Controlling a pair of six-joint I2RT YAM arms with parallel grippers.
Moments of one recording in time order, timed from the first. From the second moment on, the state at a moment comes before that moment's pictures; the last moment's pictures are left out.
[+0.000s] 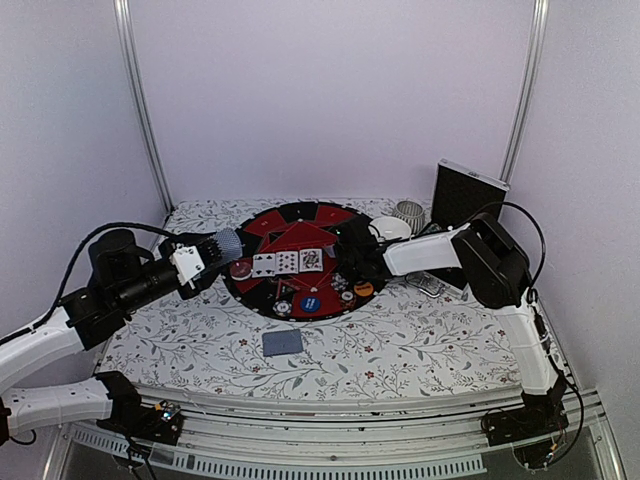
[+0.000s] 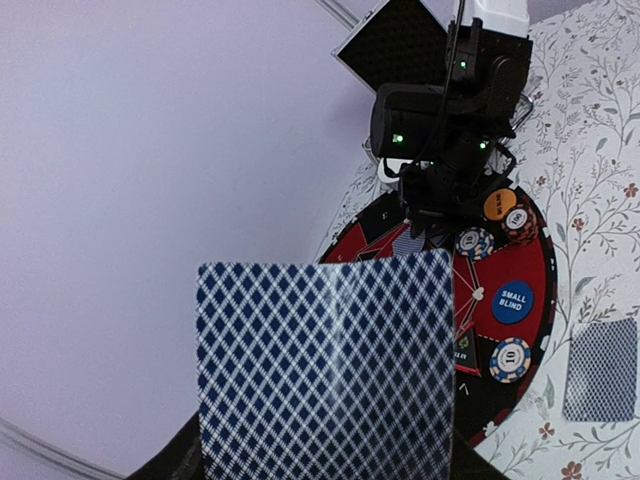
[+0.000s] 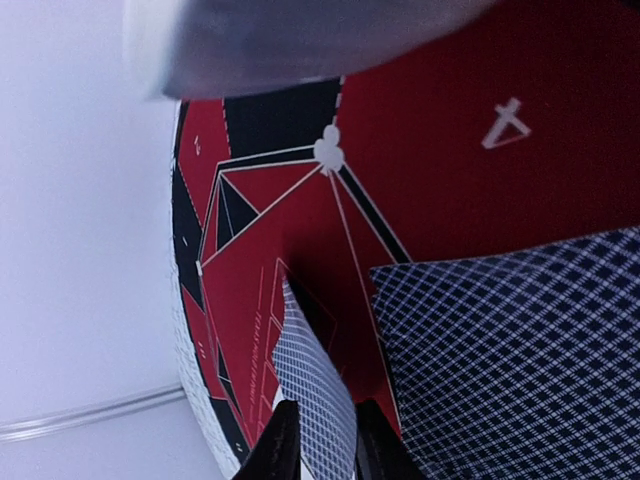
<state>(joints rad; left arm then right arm) -0.63 0.75 0.54 0.07 0.07 0.84 0.76 2.36 1.65 0.07 0.39 1.73</state>
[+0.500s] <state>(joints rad) -0.63 0.75 0.54 0.07 0.07 0.84 0.78 2.36 1.64 0.08 0.34 1.71</state>
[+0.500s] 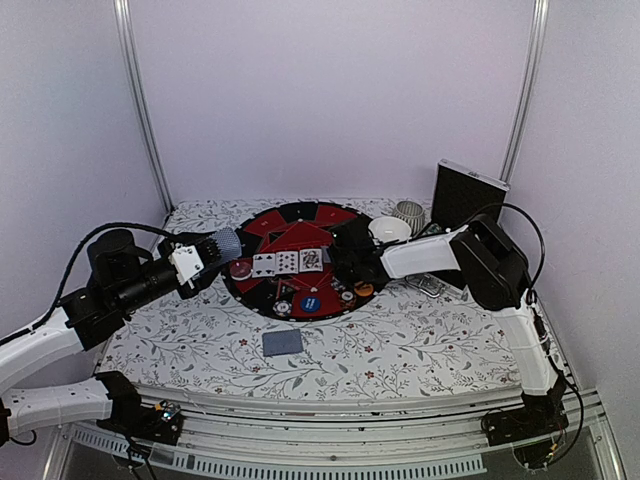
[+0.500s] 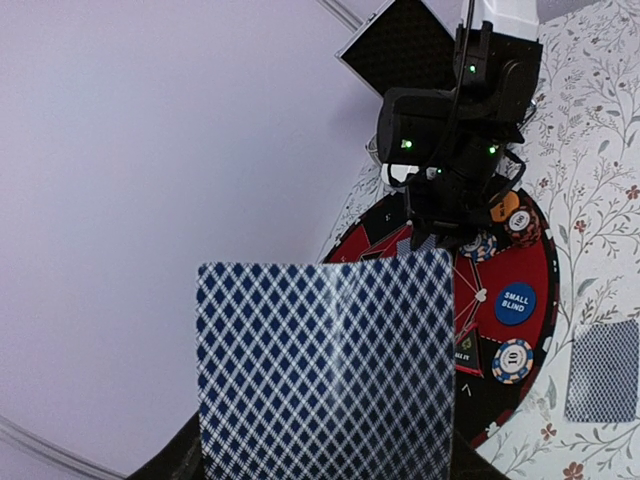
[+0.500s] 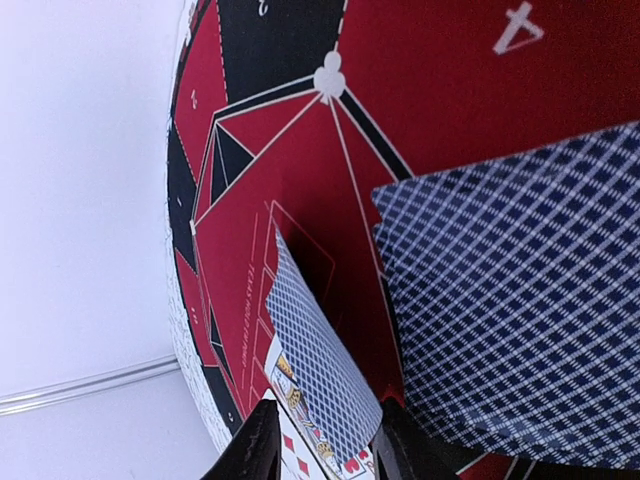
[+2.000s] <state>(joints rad) -0.63 0.75 0.54 0.07 0.07 0.84 0.87 1.92 1.69 0.19 -0.43 0.40</state>
